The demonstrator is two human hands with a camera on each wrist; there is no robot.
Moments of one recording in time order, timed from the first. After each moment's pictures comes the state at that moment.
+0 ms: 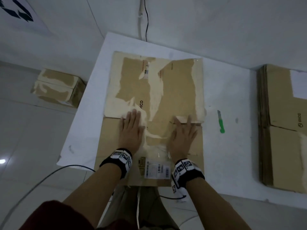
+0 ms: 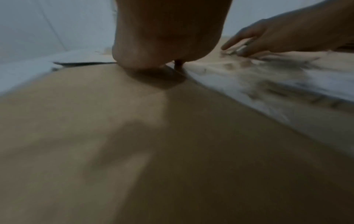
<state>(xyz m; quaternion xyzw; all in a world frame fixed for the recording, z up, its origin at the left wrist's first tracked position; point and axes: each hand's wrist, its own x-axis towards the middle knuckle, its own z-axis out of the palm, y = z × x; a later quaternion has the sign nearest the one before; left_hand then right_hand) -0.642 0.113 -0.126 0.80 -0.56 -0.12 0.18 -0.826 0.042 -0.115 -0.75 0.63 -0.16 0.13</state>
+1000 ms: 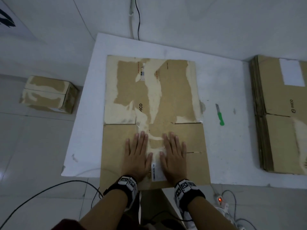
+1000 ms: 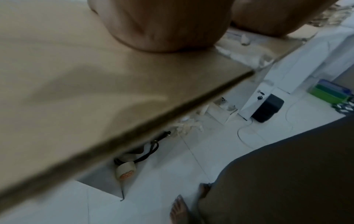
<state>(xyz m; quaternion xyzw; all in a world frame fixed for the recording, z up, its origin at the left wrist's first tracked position) -0.675 0.185 -0.123 0.74 -0.64 -0.17 0.10 -0.837 0.129 -0.114 -0.83 0.53 -0.04 0.16</state>
